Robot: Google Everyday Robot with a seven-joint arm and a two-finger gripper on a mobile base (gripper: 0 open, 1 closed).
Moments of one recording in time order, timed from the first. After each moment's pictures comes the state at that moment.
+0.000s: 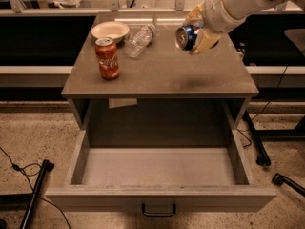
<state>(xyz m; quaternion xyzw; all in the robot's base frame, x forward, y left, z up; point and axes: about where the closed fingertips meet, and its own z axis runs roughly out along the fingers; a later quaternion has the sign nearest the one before) 0.666 -0.121 0.959 -0.76 0.52 -0.11 0.37</state>
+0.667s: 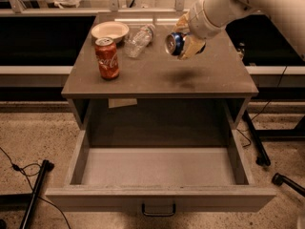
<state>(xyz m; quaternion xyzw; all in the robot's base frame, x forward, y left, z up) 0.702 -0.092 0.922 -0.77 0.52 -0.09 0.36</state>
